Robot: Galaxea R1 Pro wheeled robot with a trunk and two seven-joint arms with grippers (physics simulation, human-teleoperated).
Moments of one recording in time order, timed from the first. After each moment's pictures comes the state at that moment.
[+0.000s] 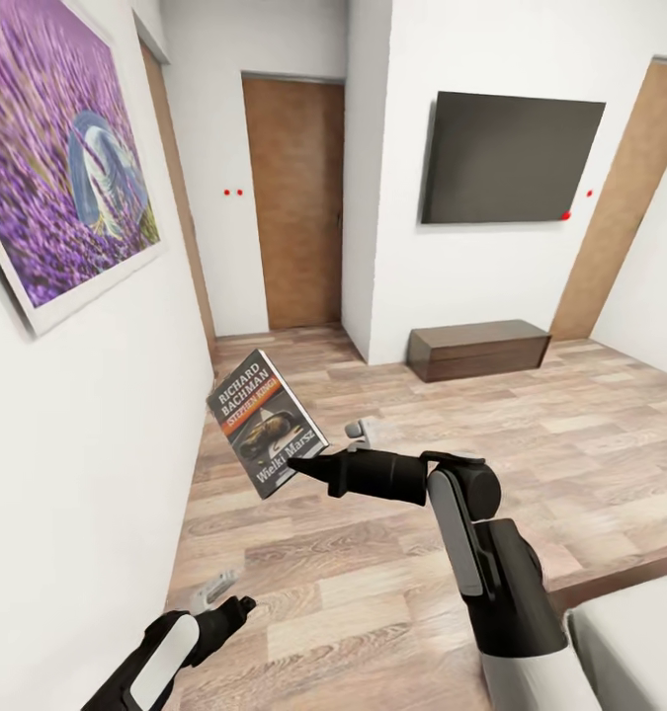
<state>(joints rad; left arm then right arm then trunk) -0.37 0.06 -0.22 -0.79 0.97 0.42 0.32 -0.56 0.17 0.14 -1.60 -0.21 1.04 0.79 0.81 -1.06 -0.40</state>
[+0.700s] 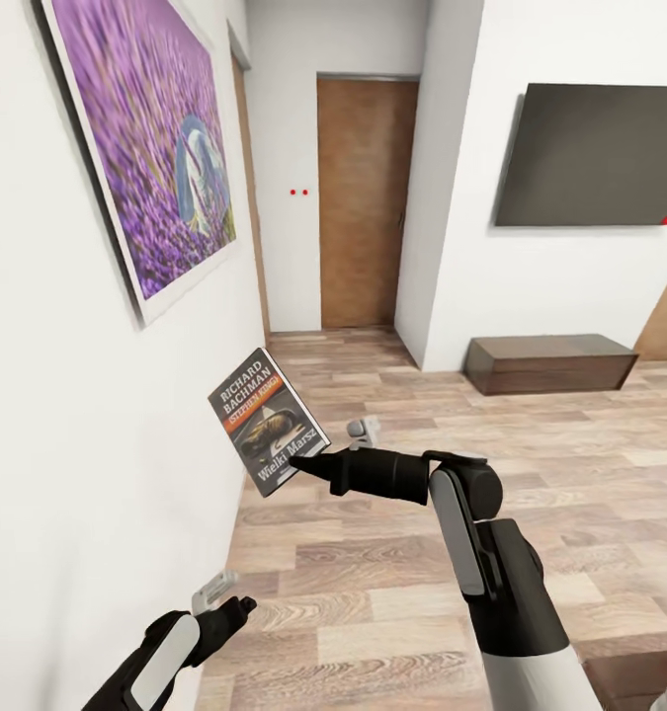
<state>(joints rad) -0.38 0.06 -0.22 -0.79 0.97 0.42 0.32 -0.56 0.17 0.13 -1.60 -0.22 1.04 0.79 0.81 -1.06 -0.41</state>
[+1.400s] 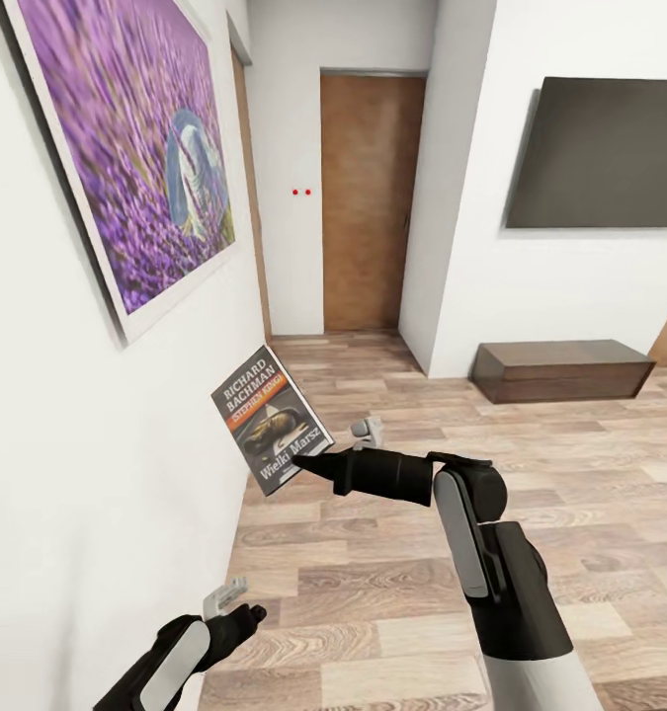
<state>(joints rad) -0.38 0.06 -0.31 -0.79 0.97 0.42 0.32 -0.55 0.17 0.12 -1.61 -0.22 1.04 0.80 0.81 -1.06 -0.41</state>
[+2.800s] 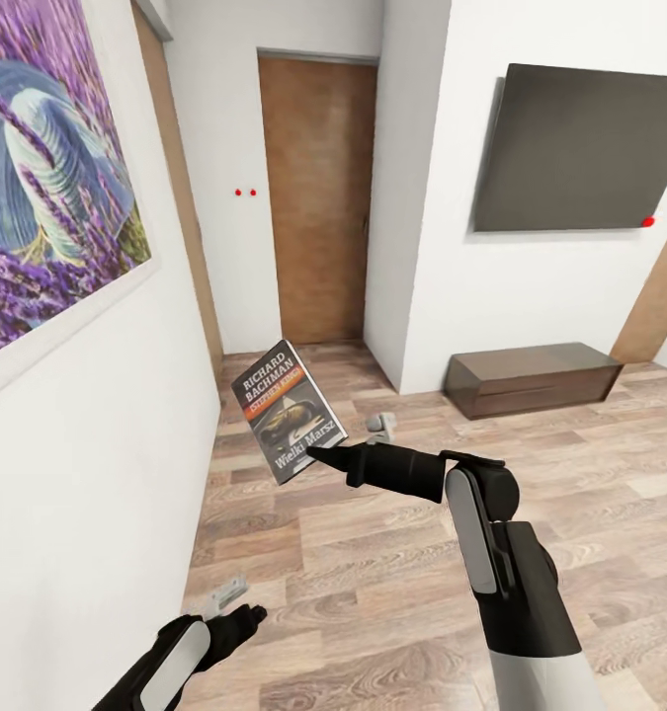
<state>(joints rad) -0.38 0.06 -0.32 -0.79 0.97 0.42 0.32 -0.55 0.17 0.06 -1.61 -0.22 1.04 0.80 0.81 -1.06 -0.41</state>
